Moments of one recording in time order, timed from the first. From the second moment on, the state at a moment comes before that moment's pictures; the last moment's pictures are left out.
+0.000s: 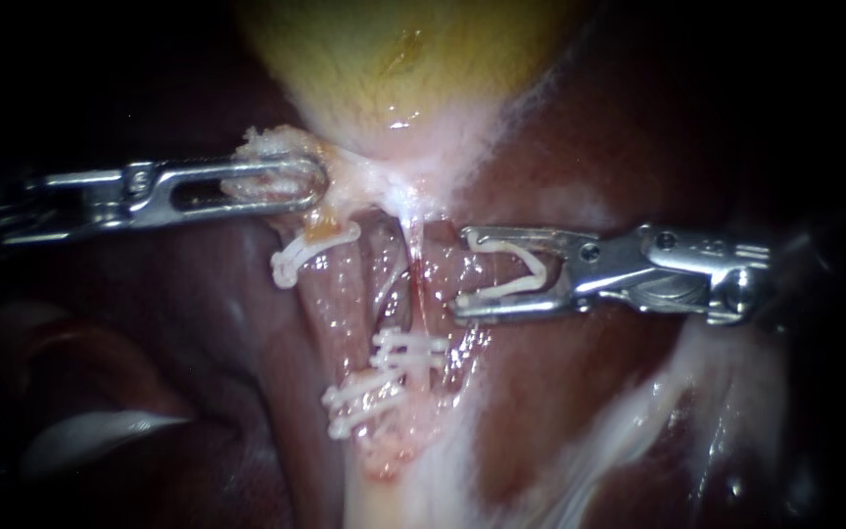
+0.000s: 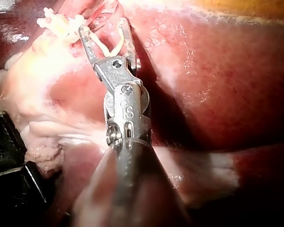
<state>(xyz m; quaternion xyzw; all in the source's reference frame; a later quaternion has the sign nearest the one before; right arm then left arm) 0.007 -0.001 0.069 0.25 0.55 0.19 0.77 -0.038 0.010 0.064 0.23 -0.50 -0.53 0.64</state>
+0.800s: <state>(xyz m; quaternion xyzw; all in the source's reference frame) 0.011 -0.002 0.071 0.28 0.54 0.21 0.76 -0.038 0.010 0.064 0.23 -0.50 -0.53 0.64</state>
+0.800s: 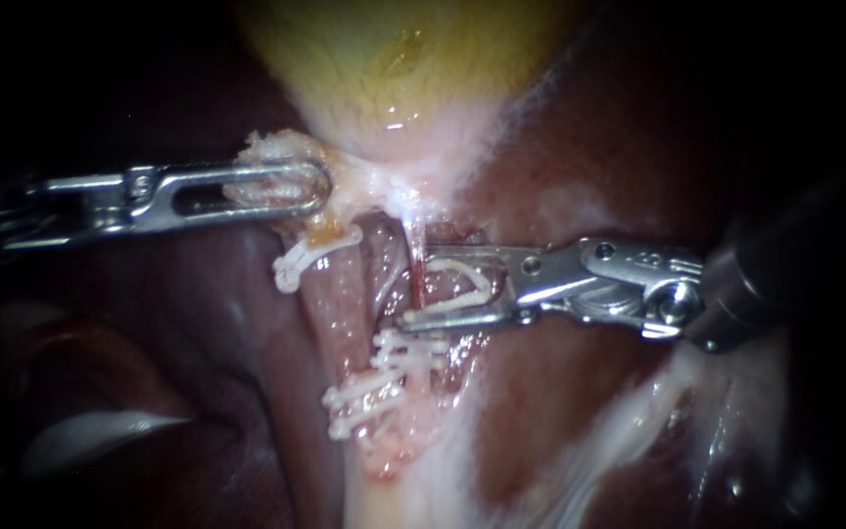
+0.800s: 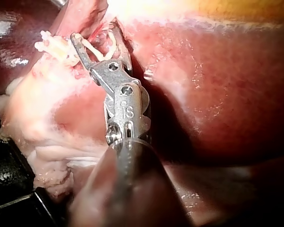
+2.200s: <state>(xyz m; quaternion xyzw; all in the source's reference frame) 0.012 0.000 0.067 0.37 0.63 0.26 0.63 -0.038 0.010 0.064 0.23 -0.51 -0.53 0.64</state>
